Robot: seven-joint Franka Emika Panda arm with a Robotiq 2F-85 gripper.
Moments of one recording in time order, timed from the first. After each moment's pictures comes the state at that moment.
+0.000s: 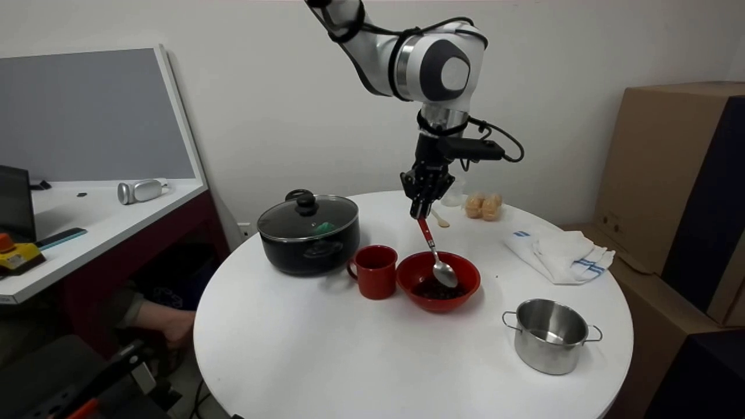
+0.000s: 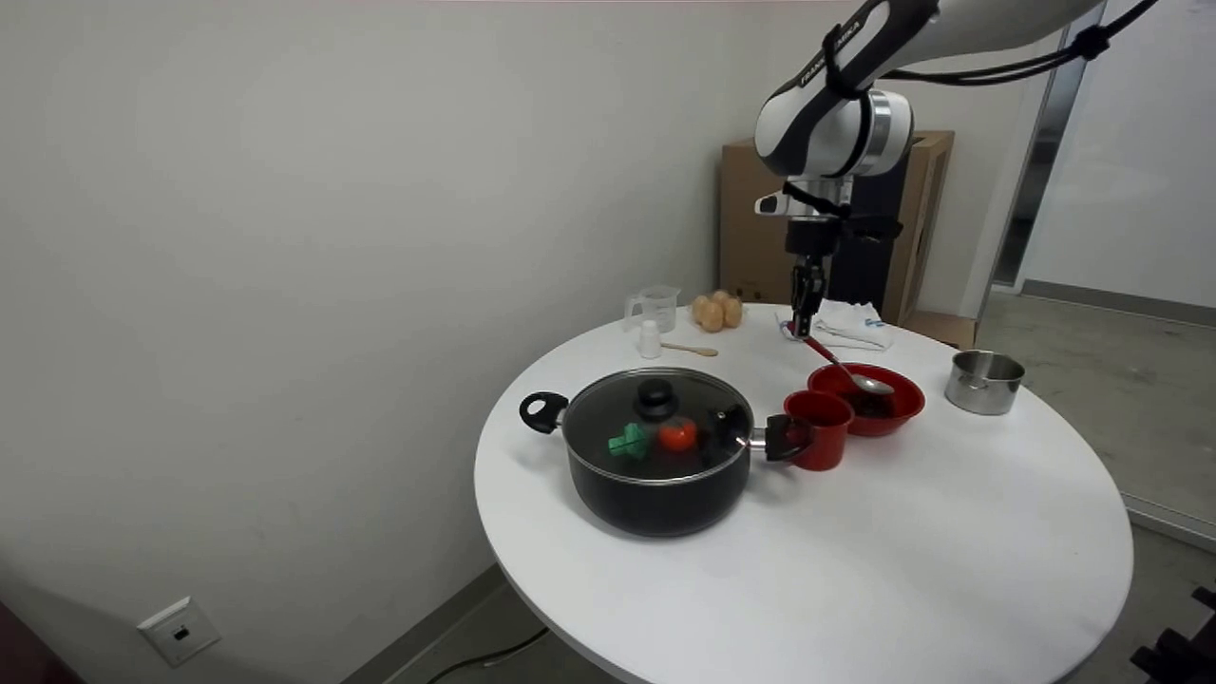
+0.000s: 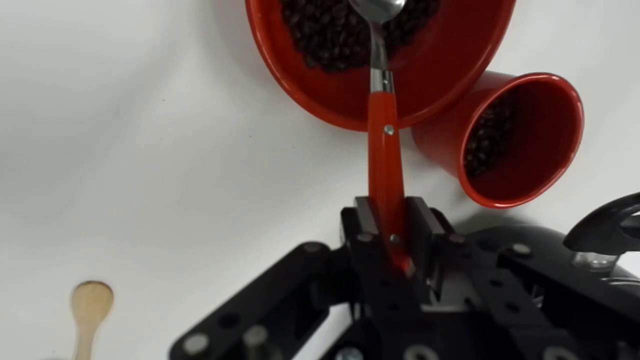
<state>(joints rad) -0.21 0.91 0.00 -1.28 0.12 2.00 -1.30</state>
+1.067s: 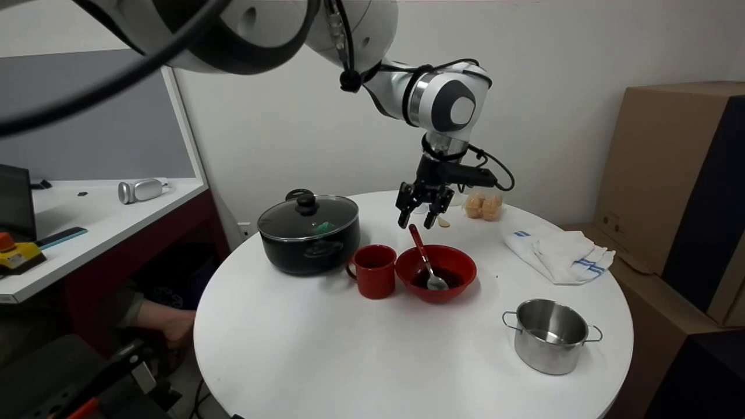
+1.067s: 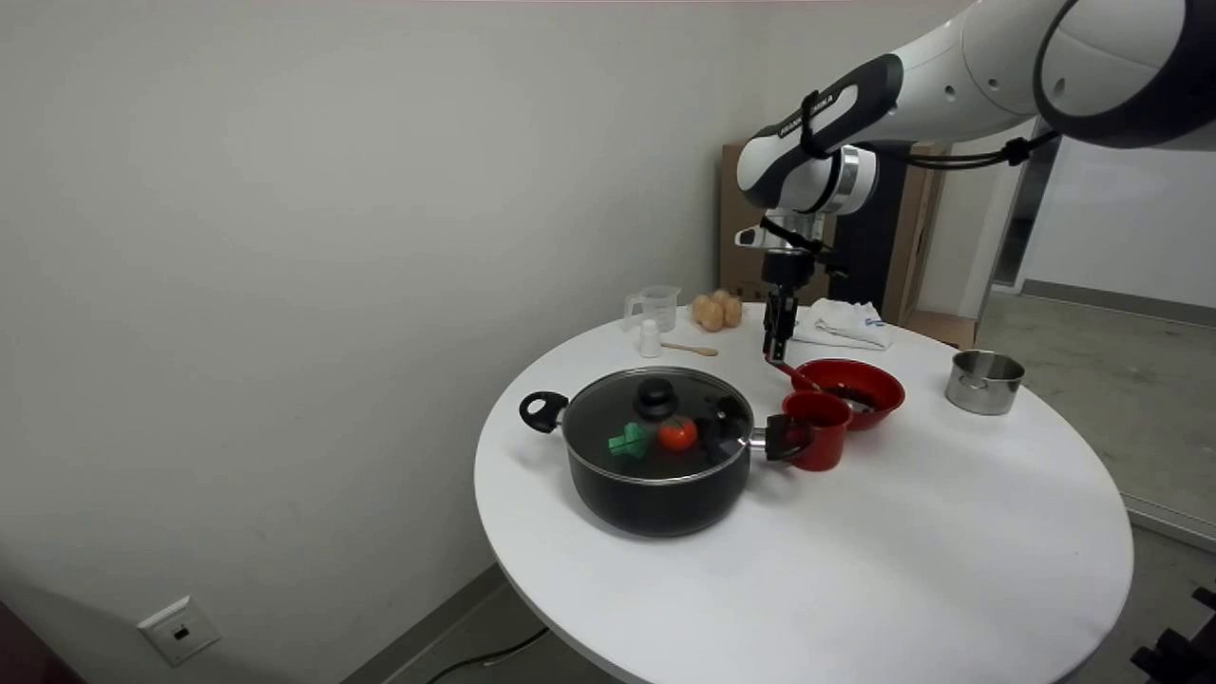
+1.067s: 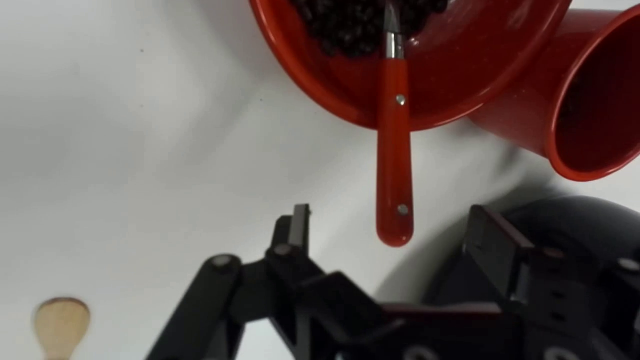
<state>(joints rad) -0.24 1.20 0.07 -0.89 0.13 1.84 -1.26</state>
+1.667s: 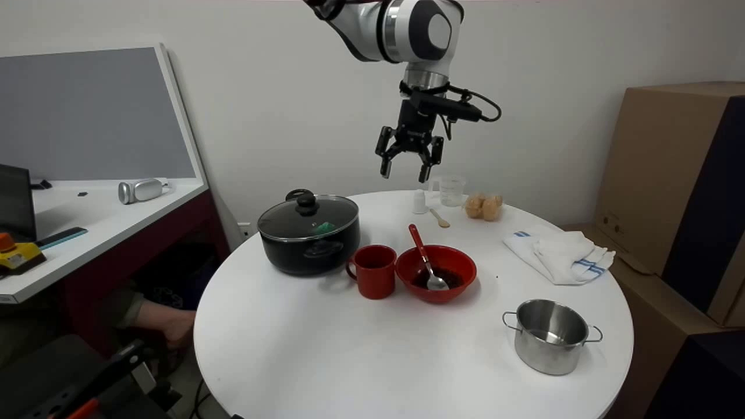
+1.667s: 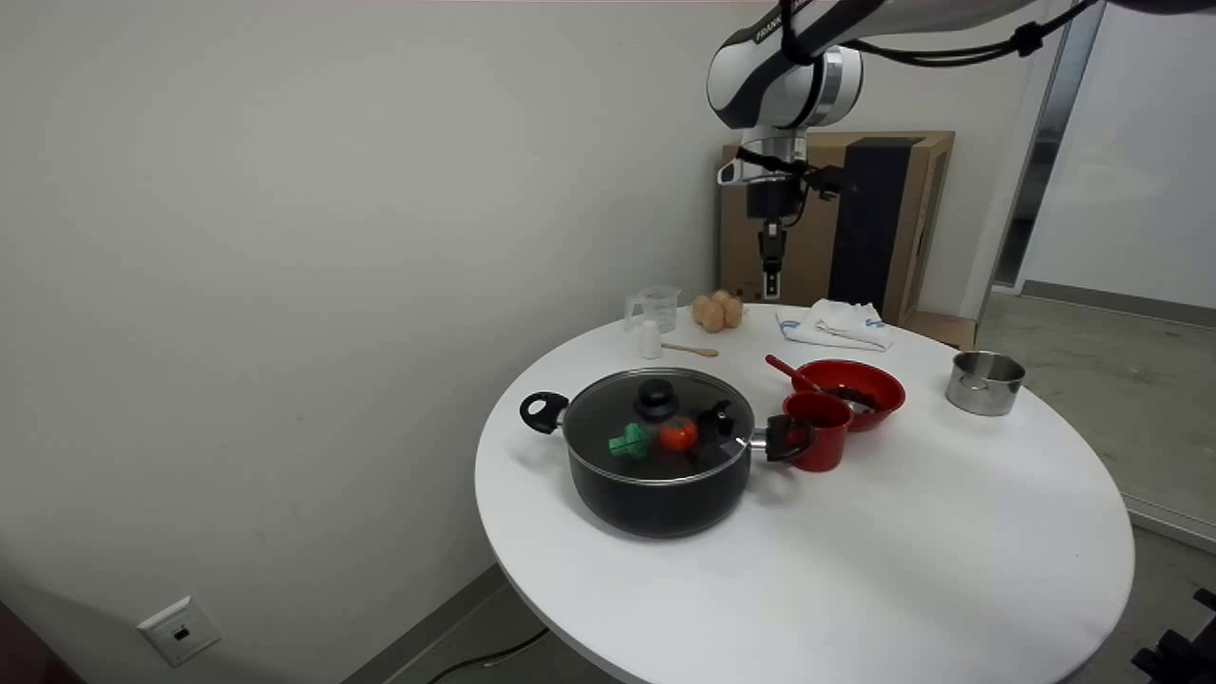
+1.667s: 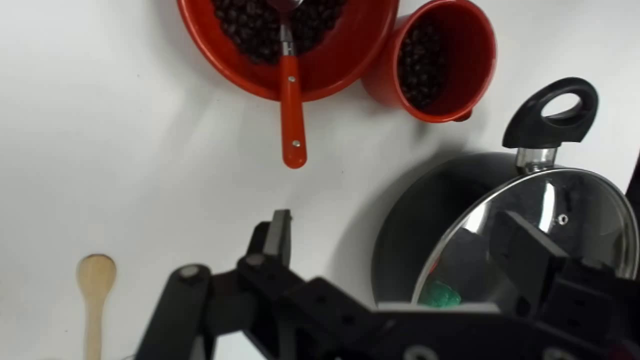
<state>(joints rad) -0.13 0.97 0.00 -1.01 0.06 1.71 -1.03</state>
